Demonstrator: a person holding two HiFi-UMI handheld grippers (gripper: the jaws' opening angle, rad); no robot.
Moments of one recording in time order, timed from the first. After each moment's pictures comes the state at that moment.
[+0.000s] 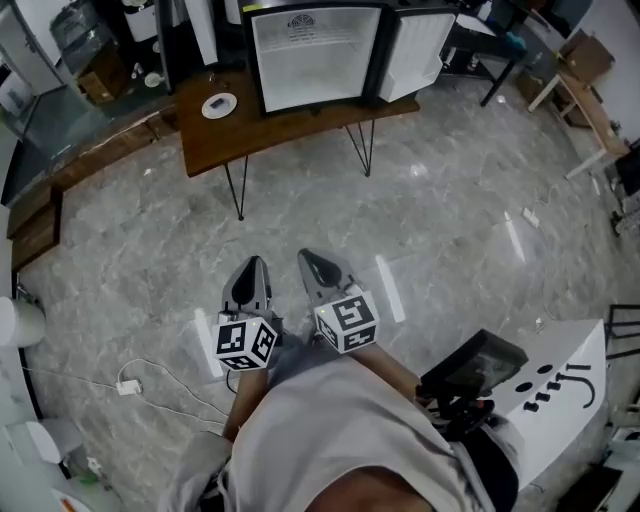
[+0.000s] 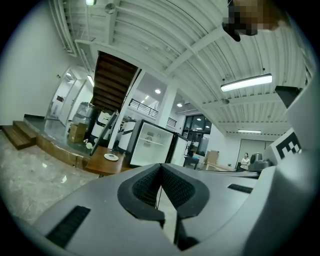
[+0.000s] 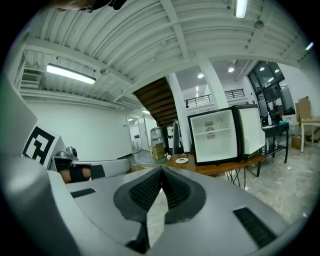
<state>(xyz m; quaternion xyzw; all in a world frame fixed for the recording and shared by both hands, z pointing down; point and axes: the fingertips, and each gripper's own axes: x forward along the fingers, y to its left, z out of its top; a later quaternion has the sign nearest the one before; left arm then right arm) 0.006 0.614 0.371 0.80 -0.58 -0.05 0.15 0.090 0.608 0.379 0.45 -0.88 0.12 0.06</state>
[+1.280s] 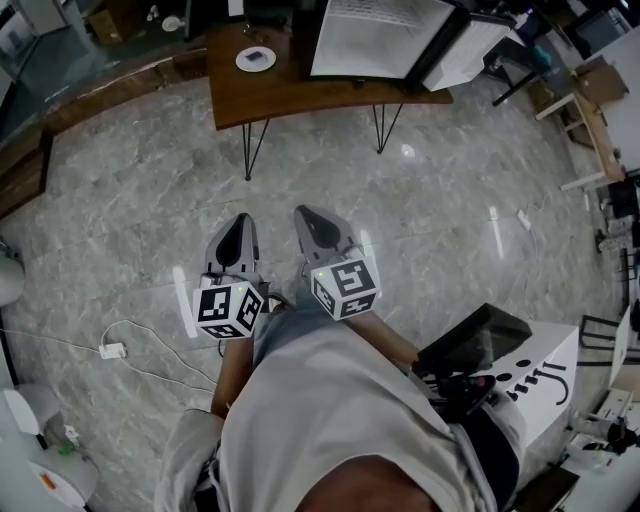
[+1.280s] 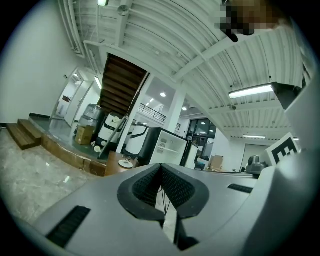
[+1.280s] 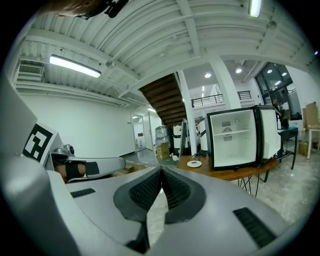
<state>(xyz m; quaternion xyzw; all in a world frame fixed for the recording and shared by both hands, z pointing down) -0.232 0.577 0.382 0.78 -0.59 -0.08 0.16 -0.141 0.560 0.390 0.43 -0.89 0.09 0.07</state>
